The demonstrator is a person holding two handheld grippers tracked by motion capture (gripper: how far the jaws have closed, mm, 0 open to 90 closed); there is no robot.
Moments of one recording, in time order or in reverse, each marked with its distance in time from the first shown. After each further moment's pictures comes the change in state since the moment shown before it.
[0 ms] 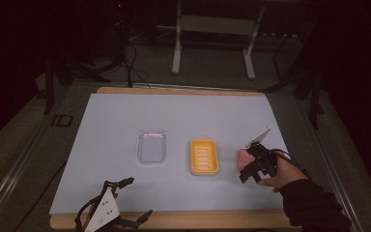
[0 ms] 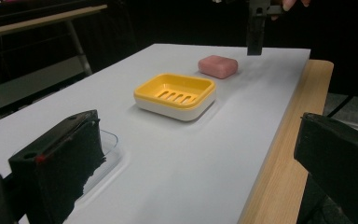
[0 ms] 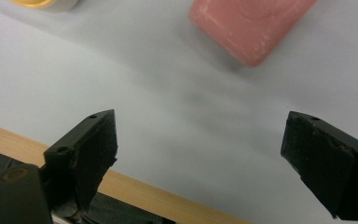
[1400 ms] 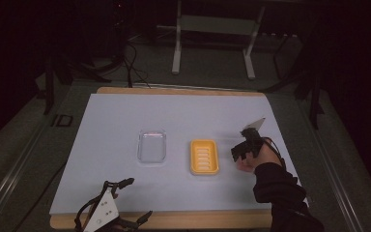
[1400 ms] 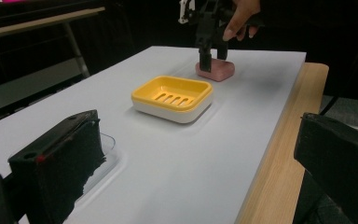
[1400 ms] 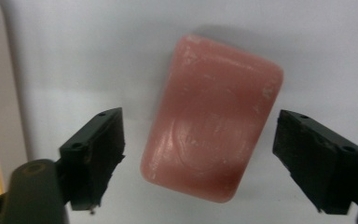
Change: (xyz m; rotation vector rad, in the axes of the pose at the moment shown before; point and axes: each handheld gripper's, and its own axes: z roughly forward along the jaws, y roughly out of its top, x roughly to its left) left arm 0.000 0.001 -0.001 -0.011 -0.011 -0.005; right arm -0.018 0.064 0.033 -0.064 -0.097 0.350
